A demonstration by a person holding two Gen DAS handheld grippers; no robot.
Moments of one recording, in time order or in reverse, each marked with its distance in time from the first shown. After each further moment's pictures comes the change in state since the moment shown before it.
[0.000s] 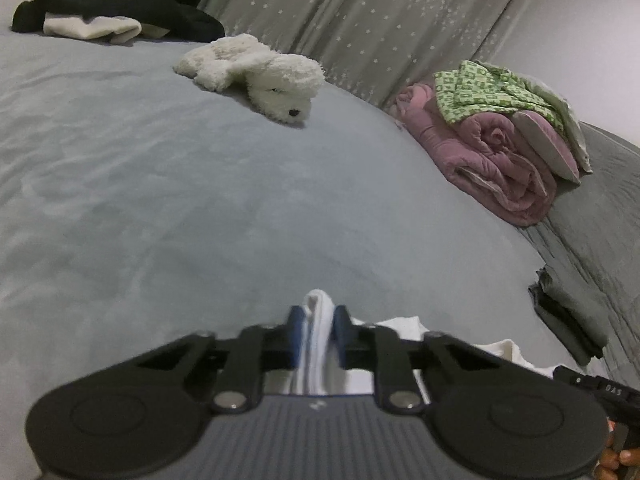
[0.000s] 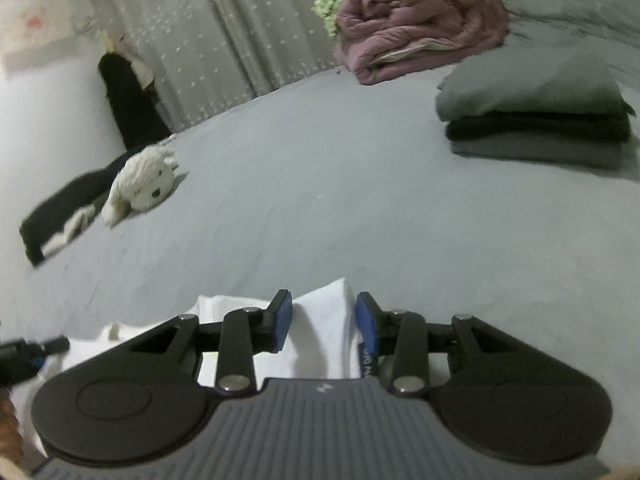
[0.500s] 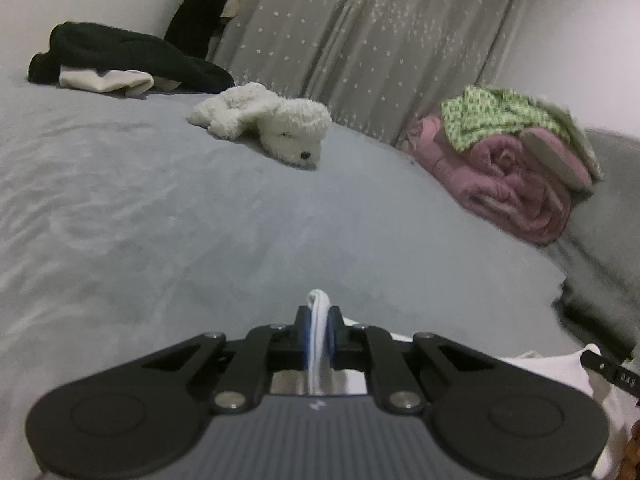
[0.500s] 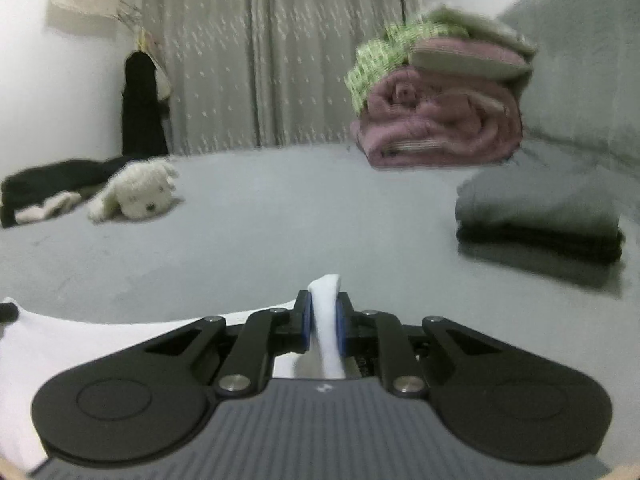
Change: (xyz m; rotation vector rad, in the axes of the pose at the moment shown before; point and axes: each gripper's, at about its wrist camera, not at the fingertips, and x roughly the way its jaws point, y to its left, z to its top) left arm -0.004 -0.010 -0.013 0.080 -0.130 0.085; right arm 0.031 0.031 0.007 -0.229 -0.183 -0.137
